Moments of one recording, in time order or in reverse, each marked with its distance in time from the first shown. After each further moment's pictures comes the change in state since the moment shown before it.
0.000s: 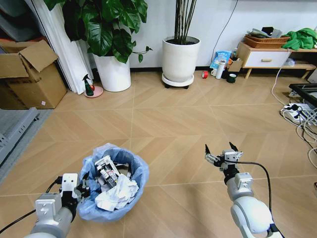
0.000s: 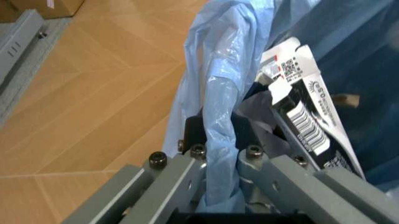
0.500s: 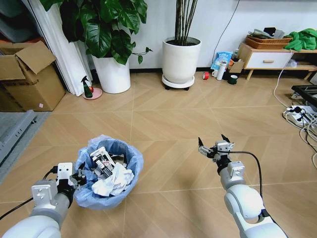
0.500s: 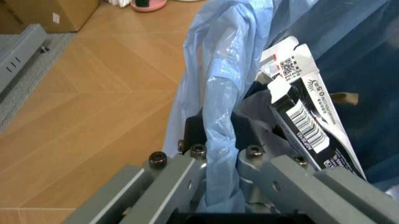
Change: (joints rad) left arm -0.125 0.015 0.000 0.032 -0.084 0.022 -0.051; right arm 0.101 -0.013 -0.046 -0.041 0.028 -0.037 -0.006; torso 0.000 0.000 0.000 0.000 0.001
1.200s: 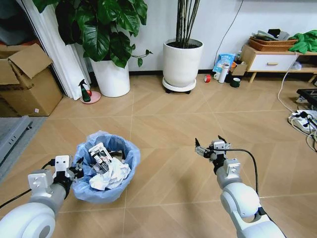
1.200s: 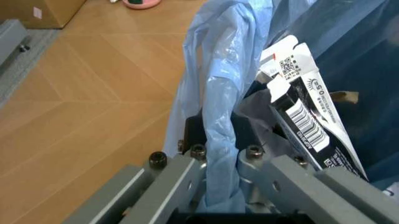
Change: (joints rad) left arm -0.088 0.099 -0.044 0.067 -0.192 0.047 -0.051; right arm 0.034 -0.017 -0.070 0.037 0.040 -0.120 0.047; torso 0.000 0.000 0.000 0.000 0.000
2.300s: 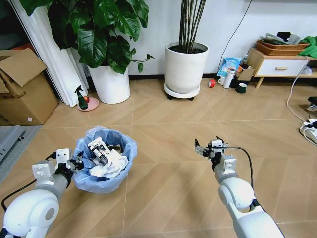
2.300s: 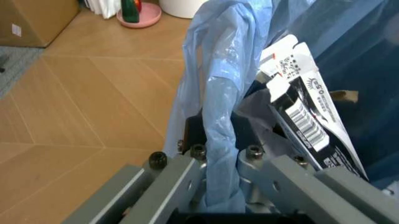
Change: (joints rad) left arm -0.132 0.002 0.021 0.104 -0.020 -0.001 0.028; right arm 0.065 0.025 -0.006 -0.084 0.007 -0.022 0.016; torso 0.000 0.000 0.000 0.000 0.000
